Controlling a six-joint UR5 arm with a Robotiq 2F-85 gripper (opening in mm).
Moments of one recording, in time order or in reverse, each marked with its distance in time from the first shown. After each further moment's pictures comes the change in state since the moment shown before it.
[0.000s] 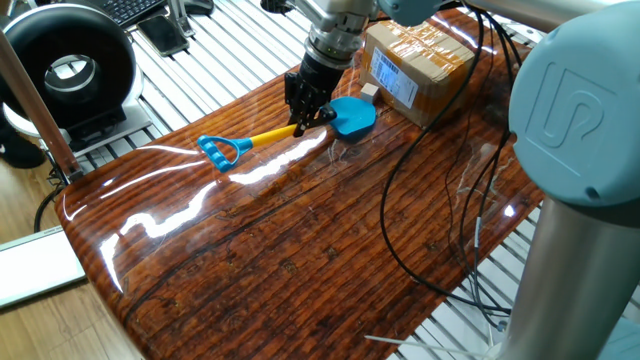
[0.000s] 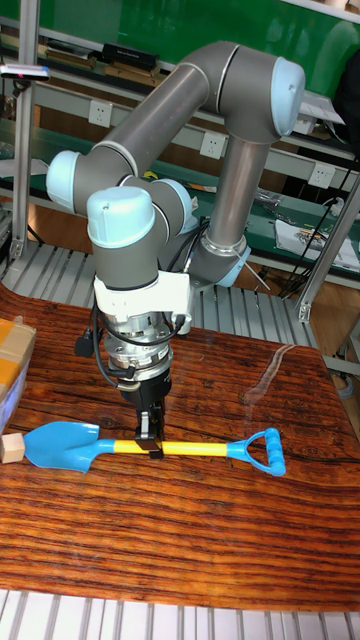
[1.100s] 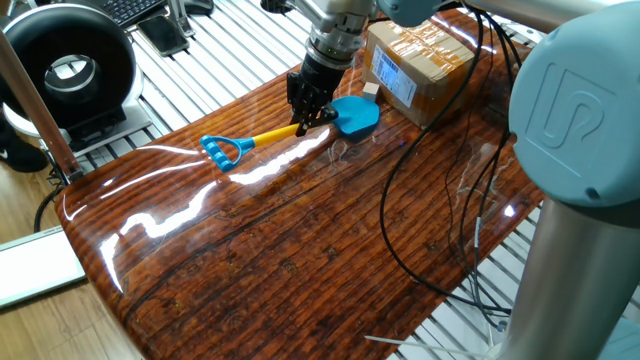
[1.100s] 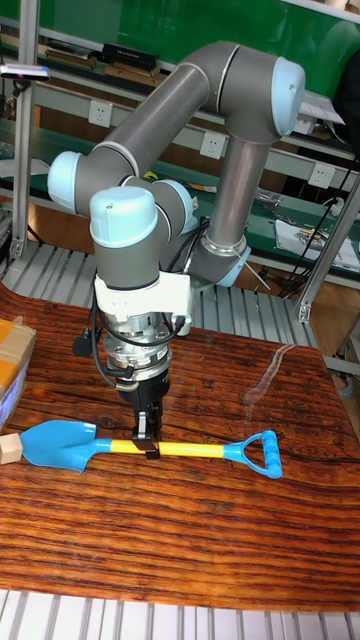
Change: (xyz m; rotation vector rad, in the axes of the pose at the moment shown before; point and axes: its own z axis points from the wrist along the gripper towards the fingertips) arm 0.006 -0.001 0.000 0.002 0.023 0.005
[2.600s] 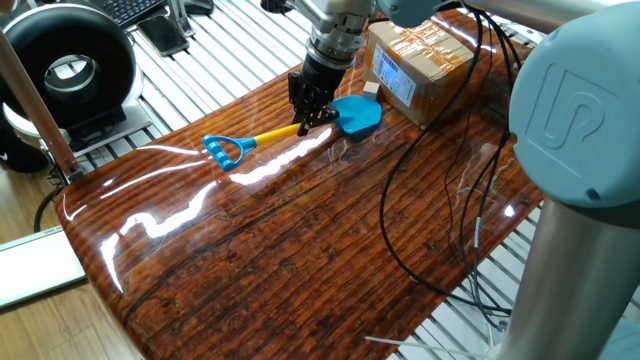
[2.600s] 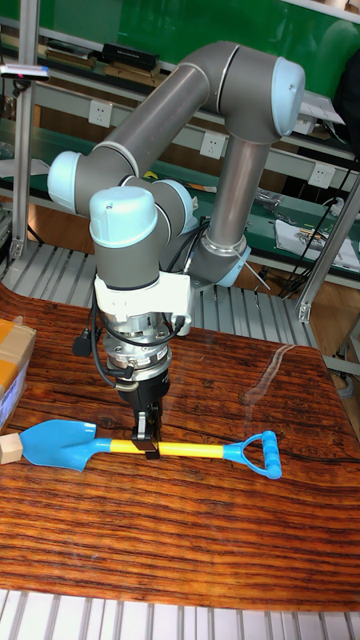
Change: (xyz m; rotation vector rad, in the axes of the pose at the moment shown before) arm -0.001 0.000 0.000 -0.001 -0.004 0.005
